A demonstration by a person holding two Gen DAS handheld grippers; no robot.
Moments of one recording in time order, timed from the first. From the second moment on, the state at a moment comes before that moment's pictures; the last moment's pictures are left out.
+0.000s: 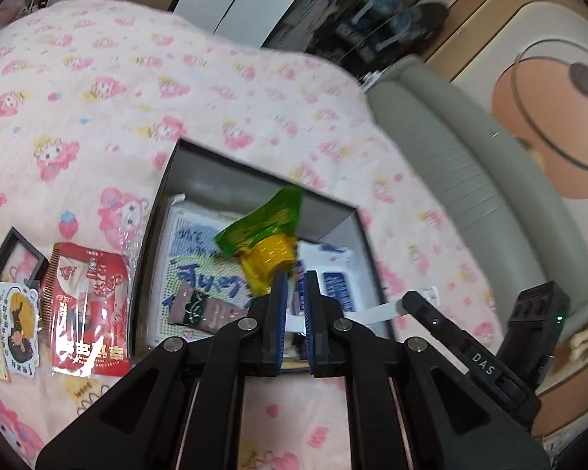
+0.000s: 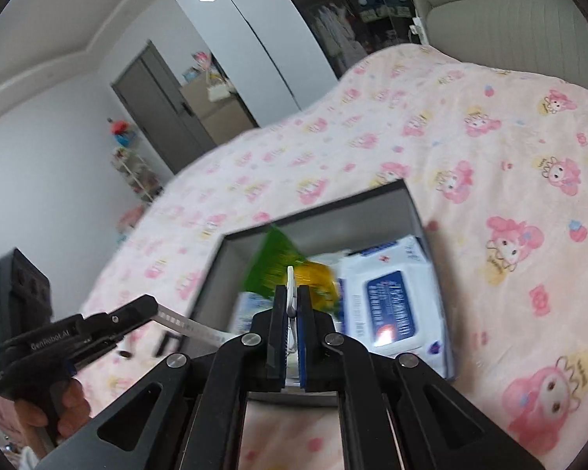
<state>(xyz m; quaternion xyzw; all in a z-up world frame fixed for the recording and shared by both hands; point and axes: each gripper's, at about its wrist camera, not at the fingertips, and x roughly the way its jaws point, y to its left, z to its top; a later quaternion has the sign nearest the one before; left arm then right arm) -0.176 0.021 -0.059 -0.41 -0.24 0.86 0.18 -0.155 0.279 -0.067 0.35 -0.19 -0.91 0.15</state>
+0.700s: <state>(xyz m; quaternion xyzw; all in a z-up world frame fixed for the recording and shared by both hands) -0.219 0.068 -0.119 -0.52 -0.19 0.82 0.16 -0.167 0.263 -0.089 0.38 -0.07 -0.92 0.09</state>
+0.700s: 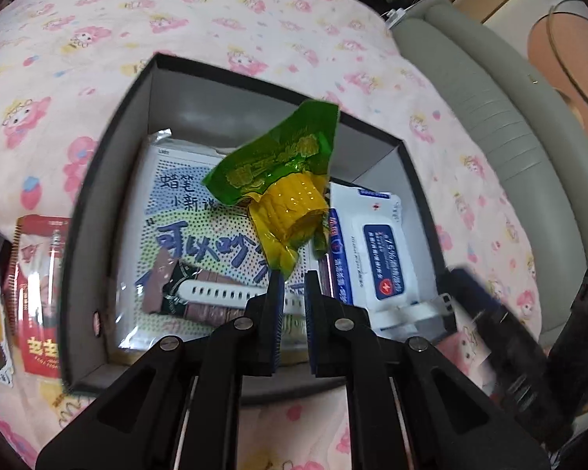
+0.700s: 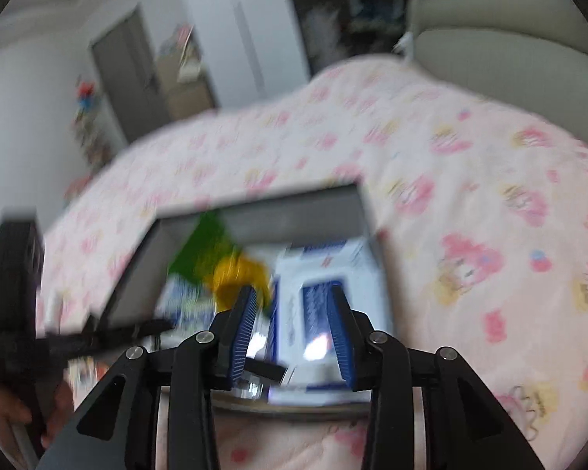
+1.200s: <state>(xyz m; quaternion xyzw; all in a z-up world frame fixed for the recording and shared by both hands) -0.229 0.076 -0.150 -0.59 -0.19 0.78 0.10 -0.197 0.235 -0.143 0.50 -0.02 -0.86 0.10</state>
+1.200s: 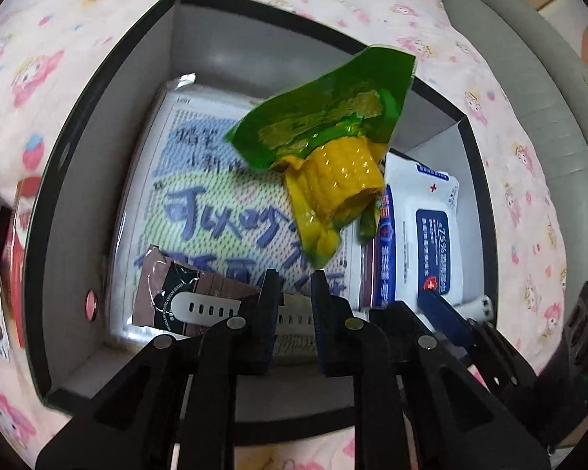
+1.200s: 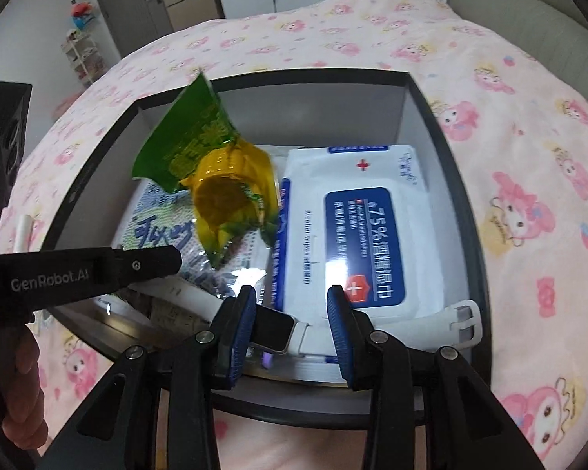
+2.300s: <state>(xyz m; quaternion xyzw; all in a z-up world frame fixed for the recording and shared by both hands) -0.157 0.041 0.010 -0.34 -0.11 0.93 0.10 -0.144 0.223 -0.006 0.36 -0.03 -0.93 0.04</state>
